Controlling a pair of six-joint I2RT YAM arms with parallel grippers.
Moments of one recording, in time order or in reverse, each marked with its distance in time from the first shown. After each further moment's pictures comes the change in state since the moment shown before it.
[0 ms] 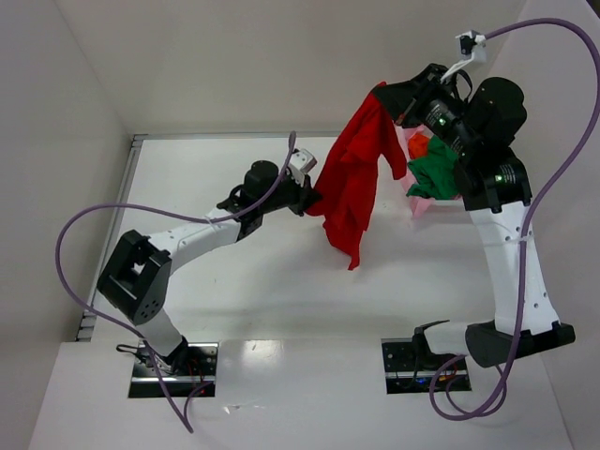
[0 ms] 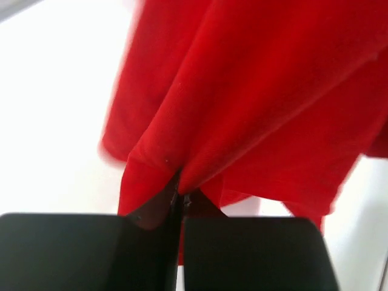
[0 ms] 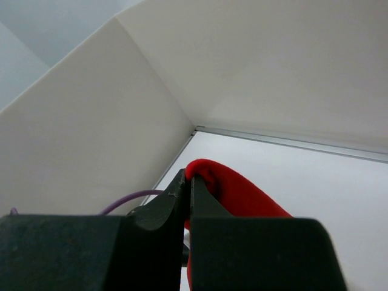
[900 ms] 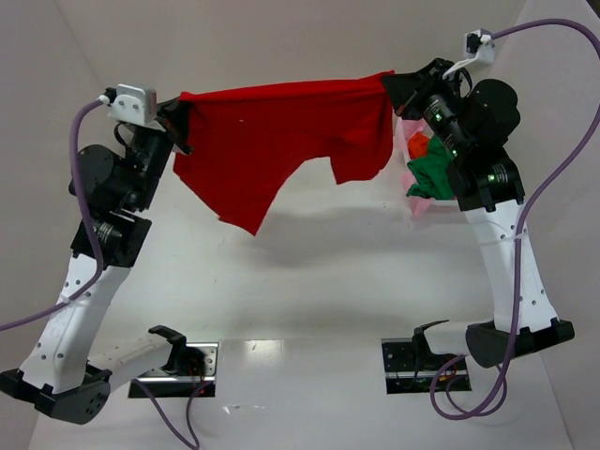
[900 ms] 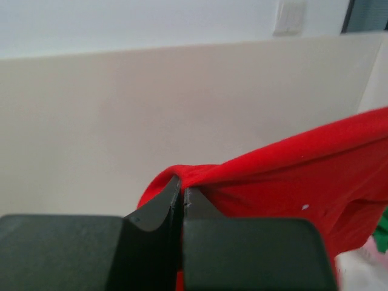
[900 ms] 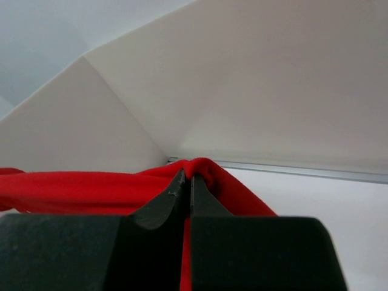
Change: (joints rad) left arm 0.256 -0.639 0.296 -0.257 -0.420 0.155; right arm 0.018 -0.005 -0.037 0.079 0.195 -0.031
